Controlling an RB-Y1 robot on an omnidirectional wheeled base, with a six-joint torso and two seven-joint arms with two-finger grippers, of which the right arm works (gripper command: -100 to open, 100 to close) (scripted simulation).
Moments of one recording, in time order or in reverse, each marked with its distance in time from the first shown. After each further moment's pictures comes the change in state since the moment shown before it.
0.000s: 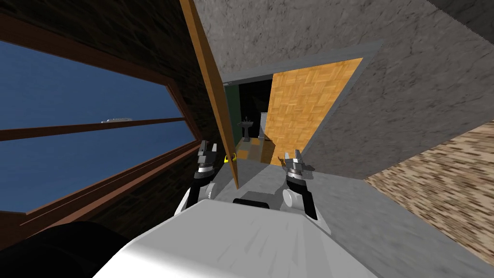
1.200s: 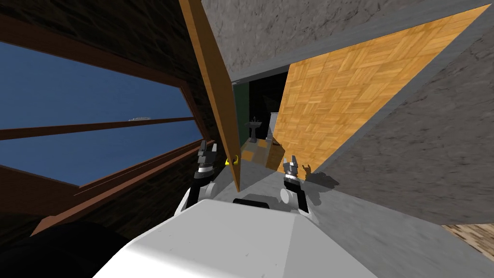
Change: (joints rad) arm -0.109 -0.046 0.015 0.324 -0.206 -0.090 0.083
